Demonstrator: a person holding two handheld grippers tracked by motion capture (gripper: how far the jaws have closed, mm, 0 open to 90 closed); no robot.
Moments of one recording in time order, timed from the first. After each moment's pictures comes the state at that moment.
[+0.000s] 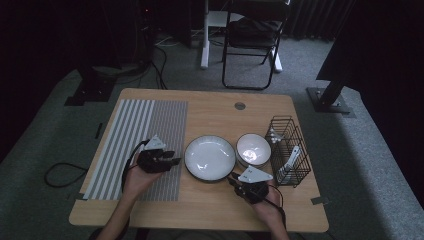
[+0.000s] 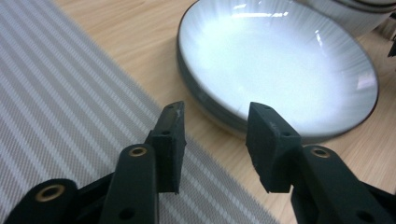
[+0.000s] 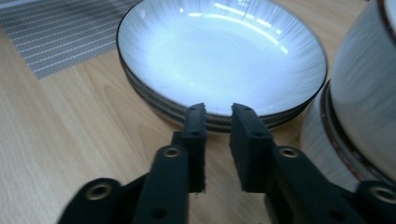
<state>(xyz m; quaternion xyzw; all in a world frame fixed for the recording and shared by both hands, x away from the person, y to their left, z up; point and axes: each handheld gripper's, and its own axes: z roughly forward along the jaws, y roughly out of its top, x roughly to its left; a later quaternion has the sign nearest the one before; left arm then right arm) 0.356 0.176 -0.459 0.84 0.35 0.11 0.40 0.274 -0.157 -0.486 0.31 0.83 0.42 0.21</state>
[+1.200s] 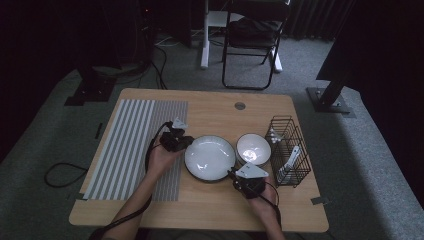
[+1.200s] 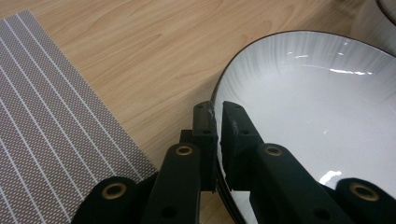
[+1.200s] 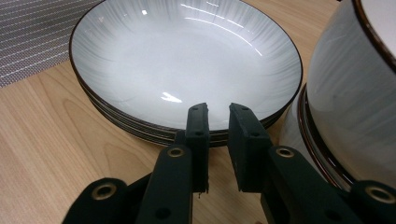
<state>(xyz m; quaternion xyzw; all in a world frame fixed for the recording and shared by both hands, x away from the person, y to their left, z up) 0.425 0.126 -0.464 0.85 0.37 0.13 0.36 0.287 -0.150 -0.492 0.35 0.81 0.40 0.25</state>
